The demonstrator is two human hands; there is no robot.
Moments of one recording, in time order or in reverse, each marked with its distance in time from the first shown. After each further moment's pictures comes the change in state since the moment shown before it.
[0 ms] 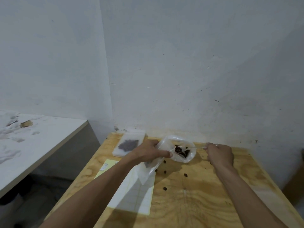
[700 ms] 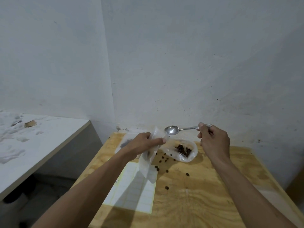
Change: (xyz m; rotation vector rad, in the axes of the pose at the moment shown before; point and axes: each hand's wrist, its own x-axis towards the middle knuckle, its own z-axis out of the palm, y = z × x) left_hand -0.003 -0.006 -0.026 -0.177 0.080 0.024; right_hand -0.029 -0.046 0.001 0.112 -0.041 -0.366
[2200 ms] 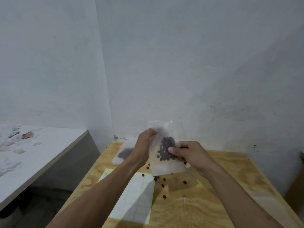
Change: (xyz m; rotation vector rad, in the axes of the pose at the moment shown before) left_hand -0.010 0.044 0.028 -0.550 0.189 0.148; right_hand -0.012 -0.006 0.014 0.233 -0.662 0.169
